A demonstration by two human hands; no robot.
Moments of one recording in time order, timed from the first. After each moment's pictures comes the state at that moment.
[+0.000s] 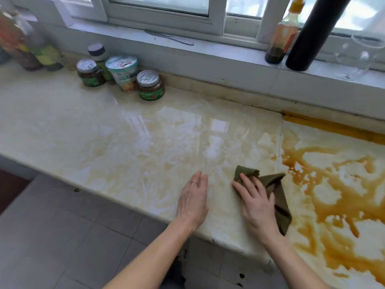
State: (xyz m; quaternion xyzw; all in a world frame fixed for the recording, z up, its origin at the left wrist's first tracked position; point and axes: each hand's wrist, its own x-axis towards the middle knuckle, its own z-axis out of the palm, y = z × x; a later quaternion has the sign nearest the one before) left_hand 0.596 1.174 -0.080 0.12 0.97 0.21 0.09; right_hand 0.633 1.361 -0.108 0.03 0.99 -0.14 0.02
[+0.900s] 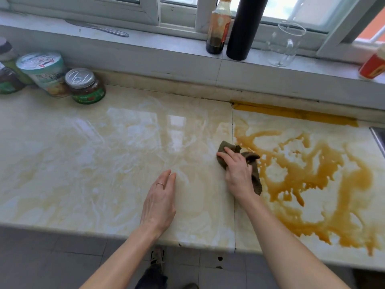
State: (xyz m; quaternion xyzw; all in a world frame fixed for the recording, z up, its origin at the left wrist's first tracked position) left_hand 0.584 1.188 -0.085 0.18 0.95 0.23 0.07; right_hand 0.582 1.420 -0.096 0.17 0.96 -0.23 -0.03
